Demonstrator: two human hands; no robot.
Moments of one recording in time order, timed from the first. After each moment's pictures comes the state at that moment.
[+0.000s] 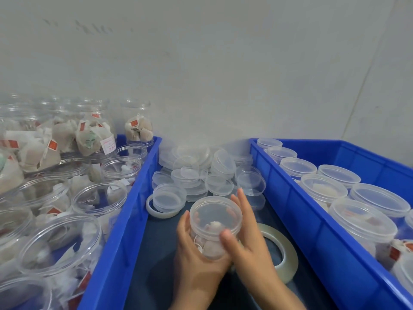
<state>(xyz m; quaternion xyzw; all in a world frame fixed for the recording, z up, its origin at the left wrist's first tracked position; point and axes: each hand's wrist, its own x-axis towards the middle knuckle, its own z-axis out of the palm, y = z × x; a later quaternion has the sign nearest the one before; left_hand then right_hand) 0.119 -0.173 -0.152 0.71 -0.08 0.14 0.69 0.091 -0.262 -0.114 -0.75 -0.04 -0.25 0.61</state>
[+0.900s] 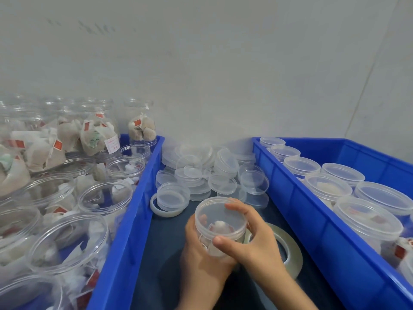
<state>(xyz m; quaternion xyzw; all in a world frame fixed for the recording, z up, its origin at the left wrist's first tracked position) 0.128 -0.172 -0.157 0.74 -0.07 0.12 0.66 0.089 -0.265 -0.109 -0.75 -0.03 -0.22 0.62</state>
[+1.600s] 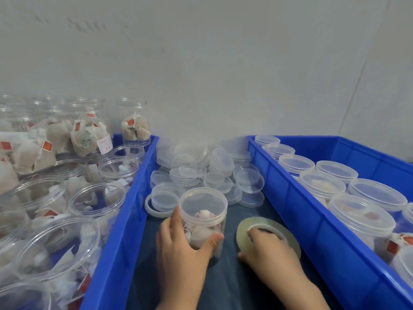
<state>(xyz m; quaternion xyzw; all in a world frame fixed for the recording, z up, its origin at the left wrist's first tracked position) 0.130 -0.151 -0.142 0.86 -0.07 0.21 0.47 0.090 -0.304 -0.123 -0.98 0.17 -0.04 0.11</state>
